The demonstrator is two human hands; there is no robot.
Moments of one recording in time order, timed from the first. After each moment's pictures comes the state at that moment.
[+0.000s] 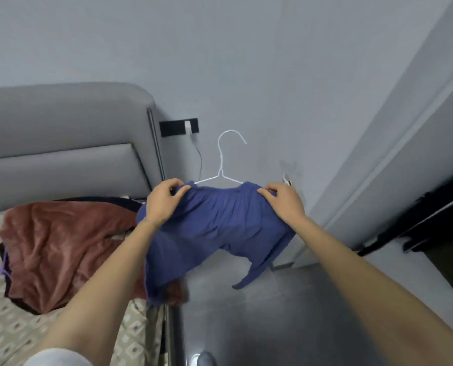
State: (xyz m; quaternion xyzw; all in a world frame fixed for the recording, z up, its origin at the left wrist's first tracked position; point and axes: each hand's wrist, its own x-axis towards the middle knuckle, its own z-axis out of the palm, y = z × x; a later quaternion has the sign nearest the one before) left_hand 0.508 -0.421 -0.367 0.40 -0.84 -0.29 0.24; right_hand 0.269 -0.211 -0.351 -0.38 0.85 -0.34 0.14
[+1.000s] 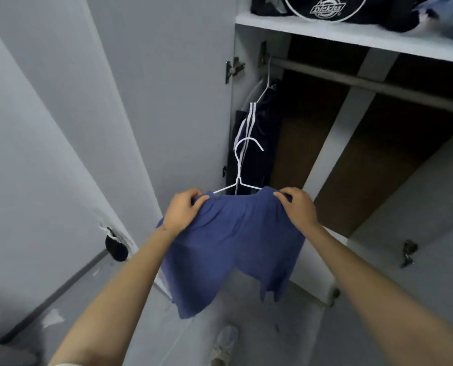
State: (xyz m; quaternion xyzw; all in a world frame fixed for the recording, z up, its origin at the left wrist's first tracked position) left_hand 0.074 -0.062 -0.362 0.00 -0.91 -0.40 0.08; right_hand 0.037 0.252 -0.361 -0.03 0.94 -0.34 -0.08
